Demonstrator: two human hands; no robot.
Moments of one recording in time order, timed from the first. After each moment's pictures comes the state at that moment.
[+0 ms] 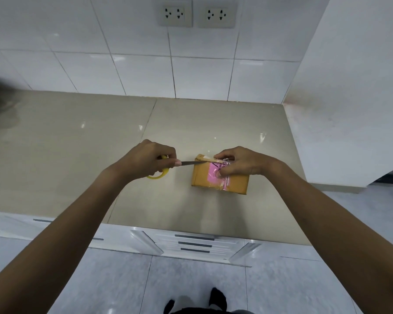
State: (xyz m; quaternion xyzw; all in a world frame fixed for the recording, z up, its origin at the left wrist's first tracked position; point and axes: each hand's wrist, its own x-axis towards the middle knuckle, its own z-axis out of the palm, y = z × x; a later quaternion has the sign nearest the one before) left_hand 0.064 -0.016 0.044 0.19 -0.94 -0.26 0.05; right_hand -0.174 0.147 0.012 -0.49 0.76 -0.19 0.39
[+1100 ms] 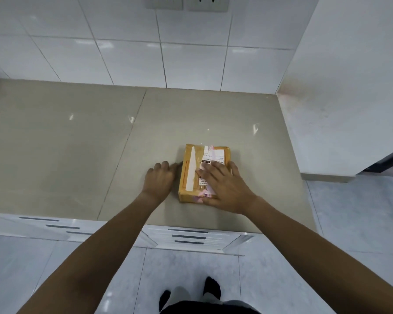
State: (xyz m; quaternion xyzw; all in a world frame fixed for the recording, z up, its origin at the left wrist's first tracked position) left_hand 0.037 0.006 -0.115 0.29 -0.96 0.04 0.00; right_hand -0.120 0.187 -0.072 -0.67 0.74 0.00 0.00
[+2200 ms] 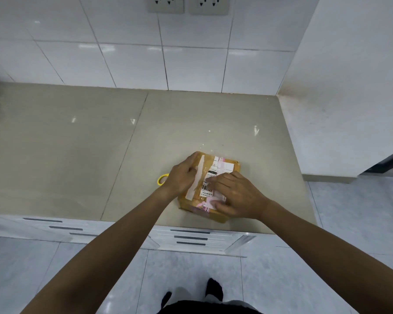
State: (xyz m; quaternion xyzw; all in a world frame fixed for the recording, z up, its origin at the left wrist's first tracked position) left_hand 0.000 0.046 -0.064 0.34 -0.83 -0.44 0.07; right_hand -0.131 0.210 -0.075 -0.75 0.63 -0.17 -0.07
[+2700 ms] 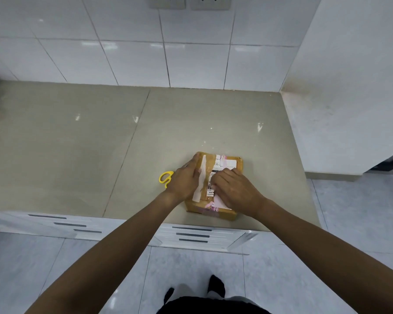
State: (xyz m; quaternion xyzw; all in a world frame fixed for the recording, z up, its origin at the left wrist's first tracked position) left_hand 0.006 0.065 -0.065 0.33 -0.88 -0.34 0.07; right_hand -0.122 0.200 -0.079 -0.73 0.66 -0.17 -0.10
